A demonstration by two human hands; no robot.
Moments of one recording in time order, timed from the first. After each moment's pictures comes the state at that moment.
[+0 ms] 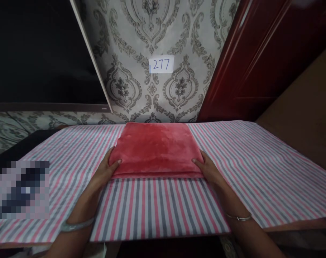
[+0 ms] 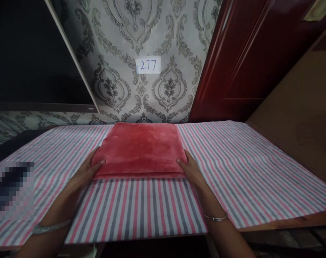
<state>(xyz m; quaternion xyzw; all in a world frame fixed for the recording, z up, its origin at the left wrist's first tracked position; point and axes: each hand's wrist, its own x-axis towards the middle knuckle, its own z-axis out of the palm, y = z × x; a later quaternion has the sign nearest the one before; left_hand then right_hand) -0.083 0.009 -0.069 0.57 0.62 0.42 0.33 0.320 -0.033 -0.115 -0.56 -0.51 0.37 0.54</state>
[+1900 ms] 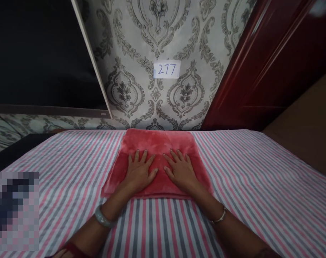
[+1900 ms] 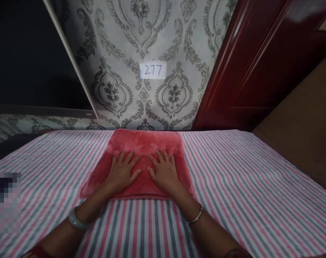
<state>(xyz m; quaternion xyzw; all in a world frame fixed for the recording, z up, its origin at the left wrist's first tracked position) 0.024 0.036 -0.061 0.83 0.55 0.07 -0.02 0.219 0.013 -0.071 -0.63 -0.77 0.01 0.12</state>
